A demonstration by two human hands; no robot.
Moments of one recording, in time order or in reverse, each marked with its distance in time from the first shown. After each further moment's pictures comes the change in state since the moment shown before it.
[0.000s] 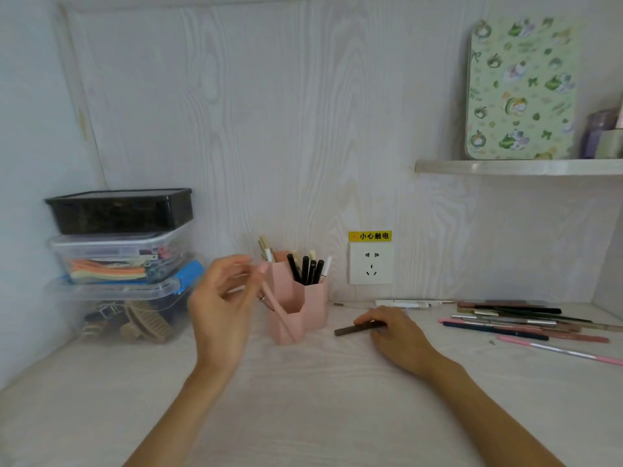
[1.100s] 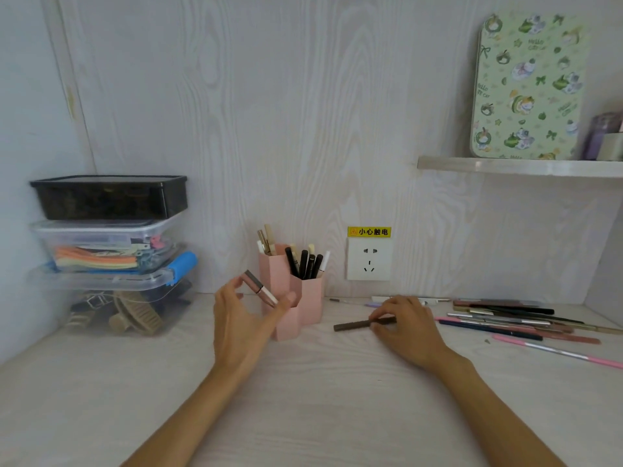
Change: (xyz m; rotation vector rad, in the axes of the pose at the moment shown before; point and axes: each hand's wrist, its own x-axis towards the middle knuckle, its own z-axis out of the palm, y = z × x) left_hand -0.028 -0.058 0.009 0.426 -0.193 -0.458; right_hand -0.005 0.001 -0.017 -0.288 0.097 0.053
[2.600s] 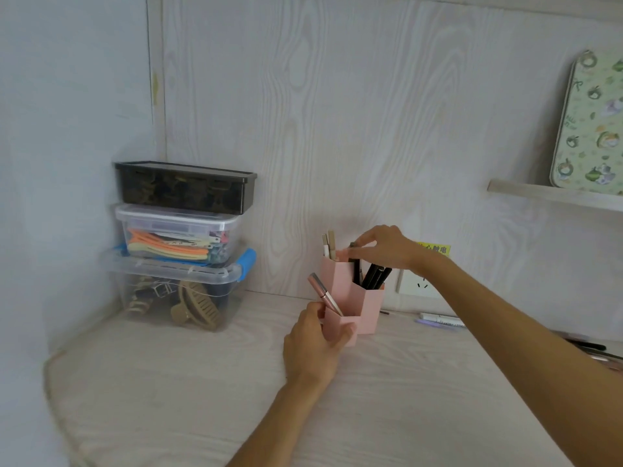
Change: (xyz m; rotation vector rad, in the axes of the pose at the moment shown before) left_hand -0.006 -0.013 -0.001 -0.029 -0.216 0.015; right_hand 0.099 -0.174 -0.048 0.007 -0.243 -0.008
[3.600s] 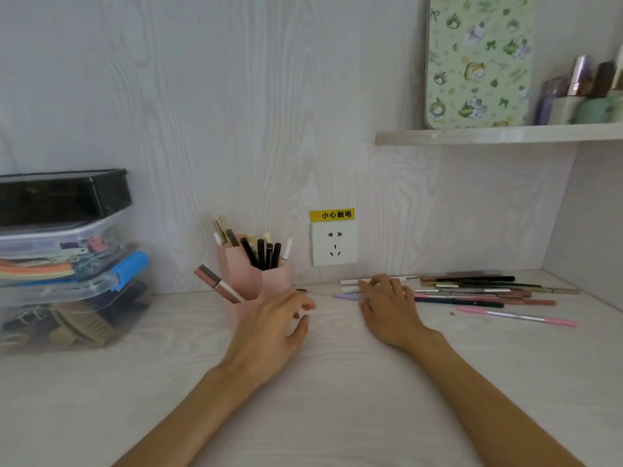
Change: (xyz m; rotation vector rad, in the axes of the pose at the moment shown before) left_hand -0.014 0.054 0.043 0.488 -0.220 0.647; right_hand -0.082 0.199 0.073 -0.229 0.197 0.132
